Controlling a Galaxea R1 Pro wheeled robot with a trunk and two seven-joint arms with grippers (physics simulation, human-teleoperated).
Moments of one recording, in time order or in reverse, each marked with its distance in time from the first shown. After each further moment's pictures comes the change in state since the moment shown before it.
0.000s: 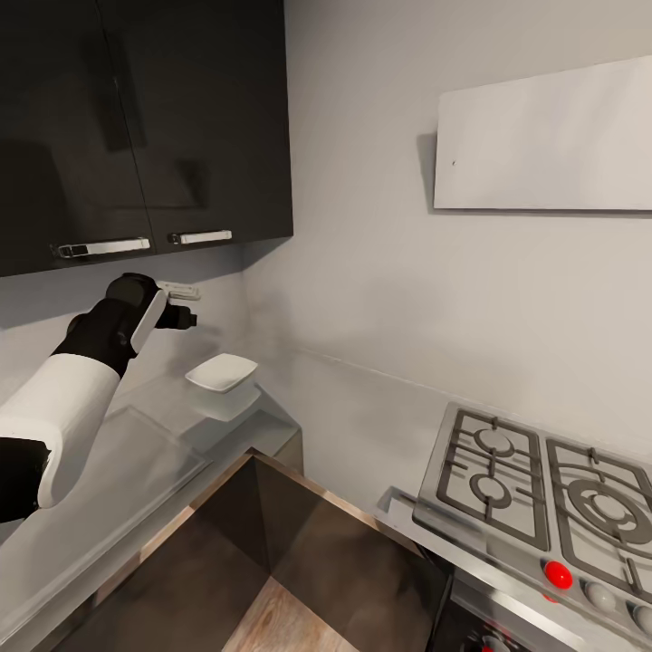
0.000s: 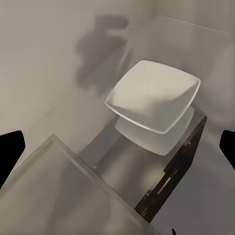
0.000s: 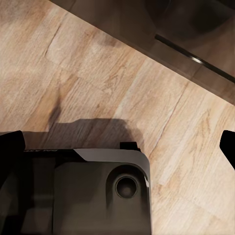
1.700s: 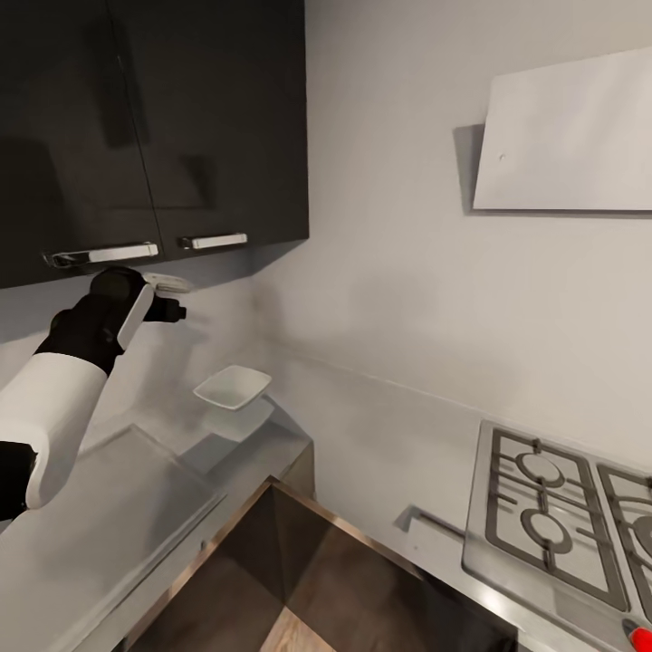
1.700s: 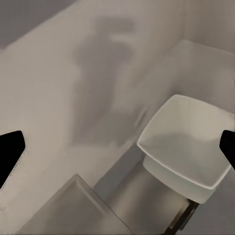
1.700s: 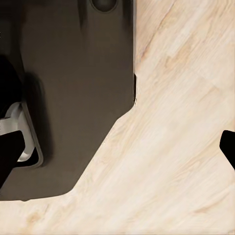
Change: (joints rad) left arm 0.000 0.038 0.000 -0.054 -0.001 0.006 0.000; right arm 0.096 -0.025 -0.001 0.006 -0.002 0.504 -0.022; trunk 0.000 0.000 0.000
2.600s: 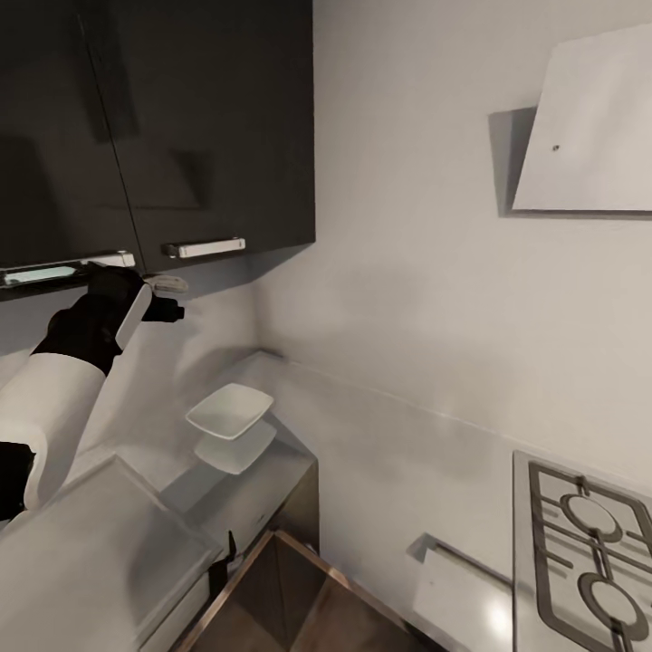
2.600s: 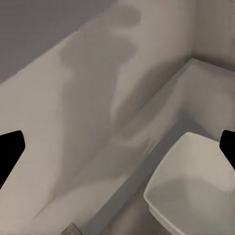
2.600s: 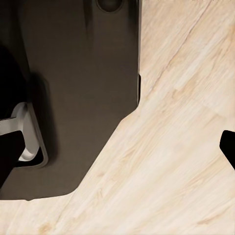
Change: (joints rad) left arm 0.000 0.005 -0.002 -0.002 0.000 0.000 0.000; right arm 0.000 0.007 0.000 -0.001 -0.002 0.000 0.004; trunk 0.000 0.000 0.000
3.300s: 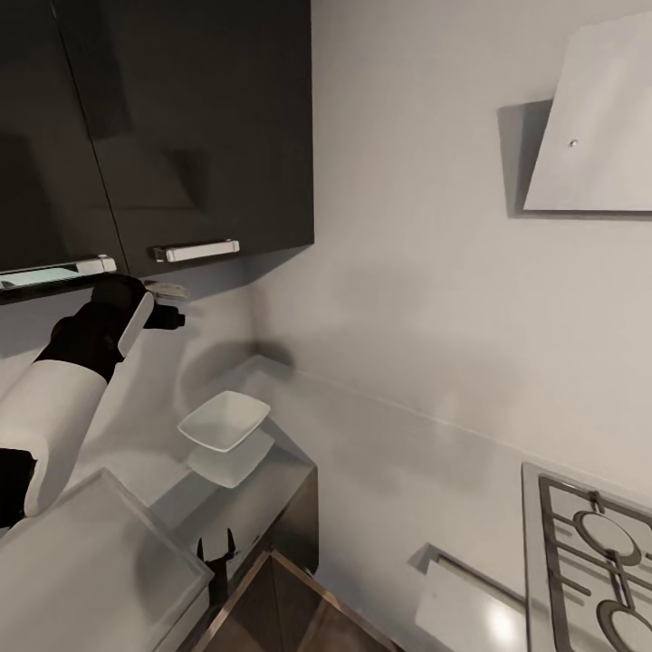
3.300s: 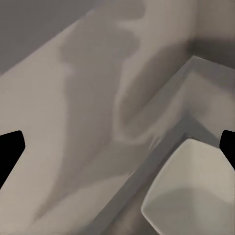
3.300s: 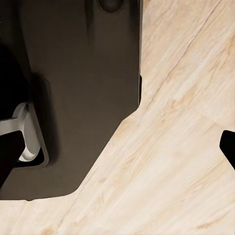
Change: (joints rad) left arm 0.026 0.001 0.000 0.000 -0.005 0.000 0.000; right arm 0.000 0.000 0.001 0.000 0.000 -0.003 0.003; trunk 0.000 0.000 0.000
